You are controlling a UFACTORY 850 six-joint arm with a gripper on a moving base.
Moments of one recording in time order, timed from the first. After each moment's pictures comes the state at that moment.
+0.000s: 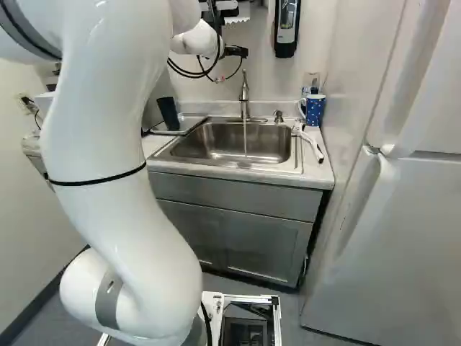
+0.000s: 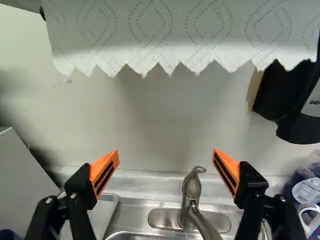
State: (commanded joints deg) arm -4.4 -14.3 -83.2 3.3 12.1 -1.2
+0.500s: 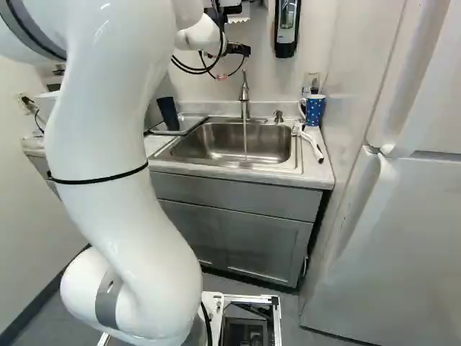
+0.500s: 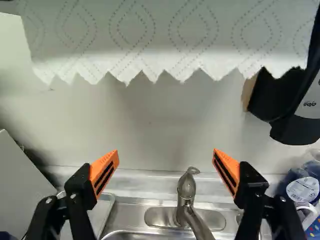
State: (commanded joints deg) arm -5.5 -15.3 -85.3 3.3 10.1 -1.2
